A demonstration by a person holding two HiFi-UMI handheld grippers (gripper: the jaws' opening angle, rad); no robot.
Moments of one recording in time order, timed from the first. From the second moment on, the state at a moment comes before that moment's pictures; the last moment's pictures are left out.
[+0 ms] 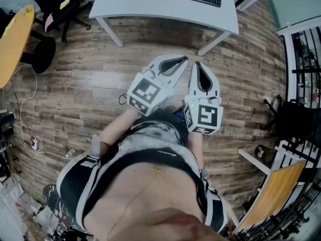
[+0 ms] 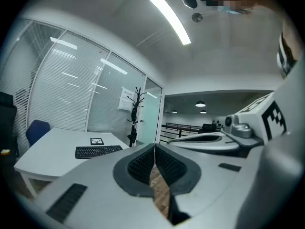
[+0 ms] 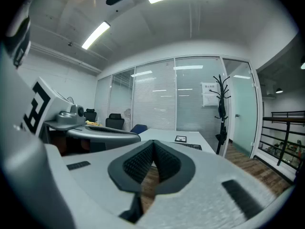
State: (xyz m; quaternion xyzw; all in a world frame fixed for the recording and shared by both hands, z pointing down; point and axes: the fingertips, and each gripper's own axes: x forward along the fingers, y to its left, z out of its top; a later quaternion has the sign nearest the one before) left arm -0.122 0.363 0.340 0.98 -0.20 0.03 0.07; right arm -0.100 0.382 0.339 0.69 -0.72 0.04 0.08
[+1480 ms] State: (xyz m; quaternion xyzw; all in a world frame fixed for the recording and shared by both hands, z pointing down) left arm -0.134 0.335 0.362 0.96 -0.24 0.04 0.11; right arm -0.096 0.356 0.357 0.68 -0.73 0.05 0.08
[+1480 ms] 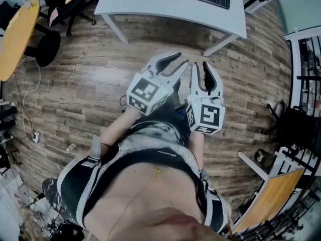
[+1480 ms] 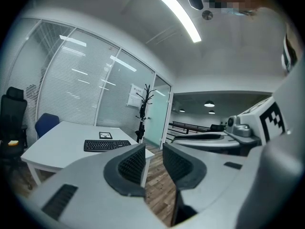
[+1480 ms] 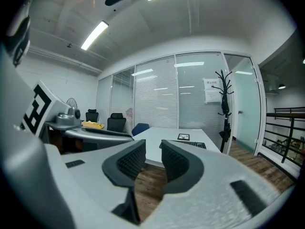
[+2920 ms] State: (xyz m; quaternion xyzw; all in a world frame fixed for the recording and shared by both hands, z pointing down) left arm -0.039 0.159 0.351 0.95 -0.27 0.05 0.12; right arm -0.006 0.176 0.342 0.65 -0.75 0.06 0.08
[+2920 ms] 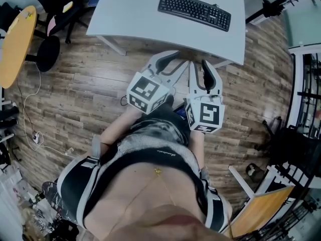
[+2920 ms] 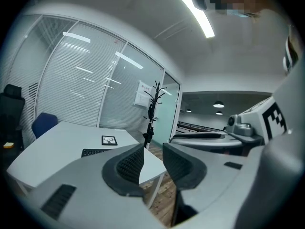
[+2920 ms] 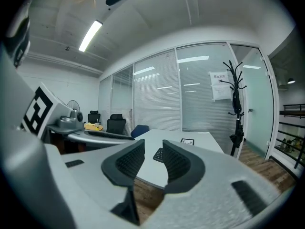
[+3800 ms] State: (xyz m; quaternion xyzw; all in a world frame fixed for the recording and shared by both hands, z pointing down) left arm 0.030 0.080 0.346 0.94 -0.31 0.03 0.12; right arm 0.060 0.099 0.334 0.61 -0.79 0.05 0.06
